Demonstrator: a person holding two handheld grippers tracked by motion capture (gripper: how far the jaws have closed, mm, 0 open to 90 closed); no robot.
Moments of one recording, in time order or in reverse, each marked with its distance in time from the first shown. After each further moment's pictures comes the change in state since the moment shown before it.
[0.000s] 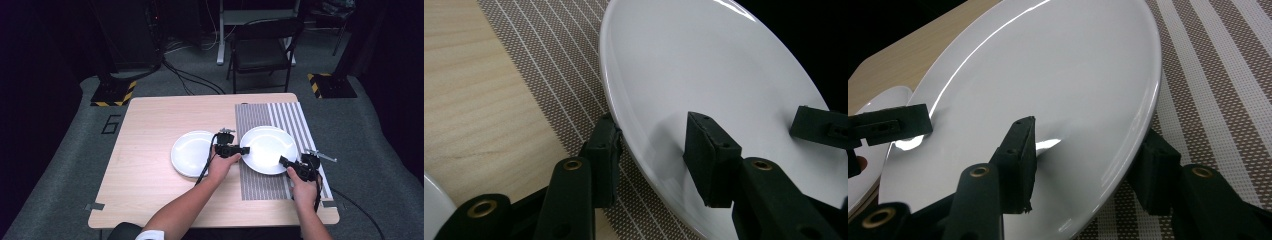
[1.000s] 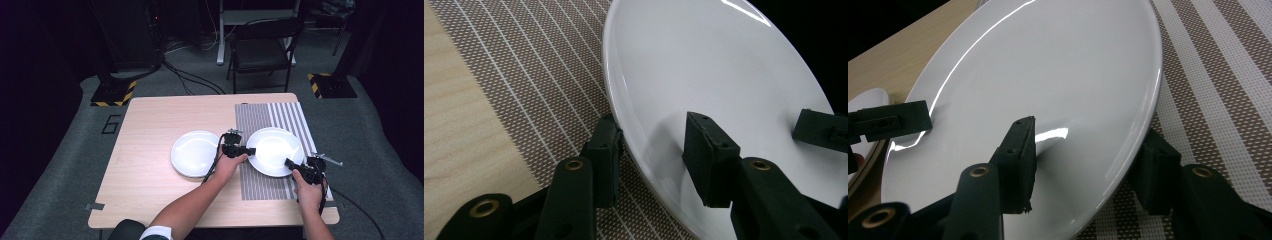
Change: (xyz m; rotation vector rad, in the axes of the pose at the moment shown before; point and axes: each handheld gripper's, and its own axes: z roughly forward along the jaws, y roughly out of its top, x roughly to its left) left arm -0.009 0.002 0.024 0.025 -0.010 0.014; right arm -0.019 -0.005 -0.004 -0.008 -0.036 0.026
